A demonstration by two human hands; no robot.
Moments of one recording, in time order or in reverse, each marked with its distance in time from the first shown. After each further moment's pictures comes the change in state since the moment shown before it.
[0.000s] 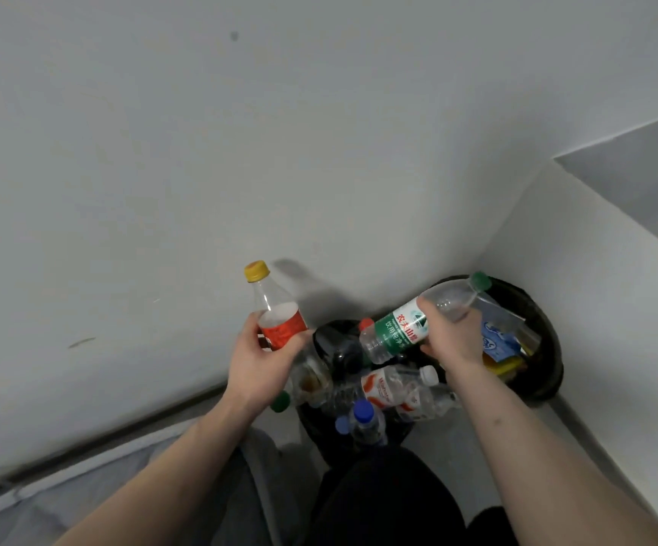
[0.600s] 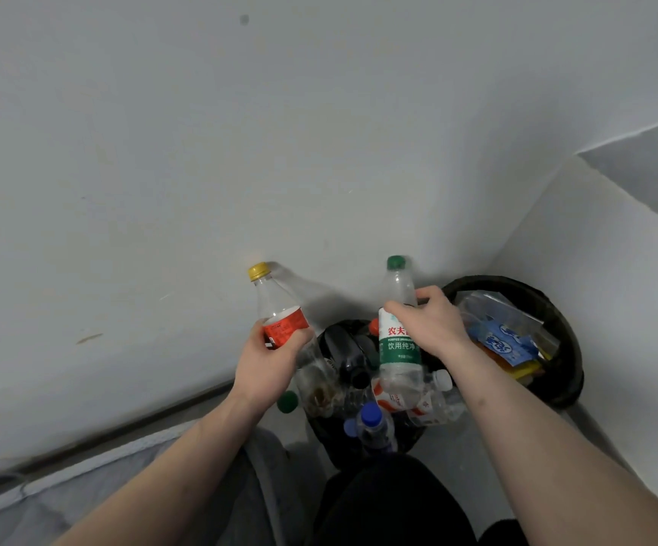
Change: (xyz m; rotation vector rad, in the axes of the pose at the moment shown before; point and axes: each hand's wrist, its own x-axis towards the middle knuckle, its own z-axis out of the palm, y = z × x) left_hand 0.006 -0.003 0.001 -0.008 0.007 -0.150; right_hand -0.002 -0.024 0.032 -0.585 -0.235 -0.208
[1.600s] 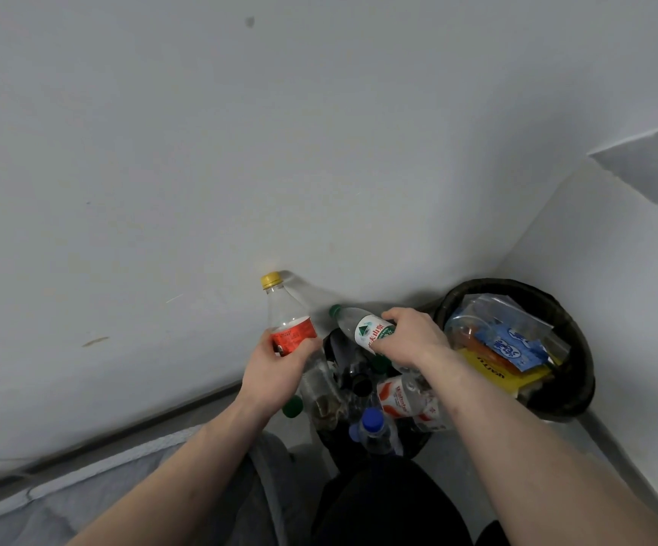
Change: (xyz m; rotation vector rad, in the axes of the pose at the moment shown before) left_hand 0.001 -0.001 0.001 0.044 -0.072 -0.046; right_hand 0.002 -0.006 0.029 -0.468 -0.161 -0.135
